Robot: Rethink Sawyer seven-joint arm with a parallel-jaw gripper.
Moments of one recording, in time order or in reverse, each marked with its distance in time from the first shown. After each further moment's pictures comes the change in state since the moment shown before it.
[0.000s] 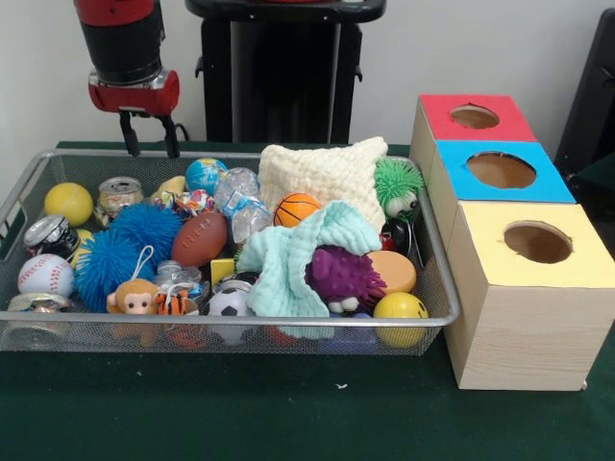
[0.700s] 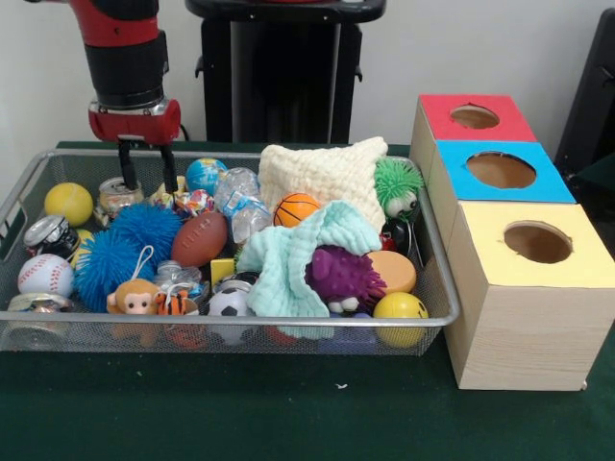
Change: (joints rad) arm -0.031 0.069 0.056 0.001 0.007 -0.199 0.000
